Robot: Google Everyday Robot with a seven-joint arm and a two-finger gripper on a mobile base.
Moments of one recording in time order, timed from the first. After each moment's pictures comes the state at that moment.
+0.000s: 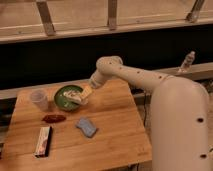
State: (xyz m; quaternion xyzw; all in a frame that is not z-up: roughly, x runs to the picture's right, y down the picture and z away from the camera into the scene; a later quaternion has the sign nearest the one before) arm -0.092 0.025 0.857 -0.34 -0.13 0.38 0.85
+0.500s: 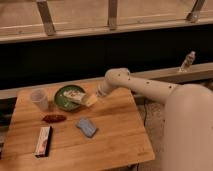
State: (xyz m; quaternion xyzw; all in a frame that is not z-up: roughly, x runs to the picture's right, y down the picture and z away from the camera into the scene) arm -0.071 0.059 0.874 -0.33 -0.15 0.39 0.85
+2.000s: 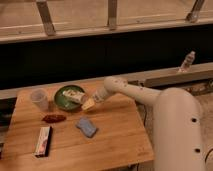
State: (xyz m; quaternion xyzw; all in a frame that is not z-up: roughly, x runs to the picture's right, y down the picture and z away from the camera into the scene) arm -0.105 0.091 0.927 -0.37 -0.18 0.43 0.80
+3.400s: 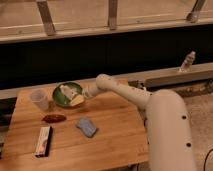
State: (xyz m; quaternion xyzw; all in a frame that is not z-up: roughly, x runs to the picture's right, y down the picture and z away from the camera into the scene) arm -0.180 0.054 0.915 -0.37 -0.29 0.39 0.79
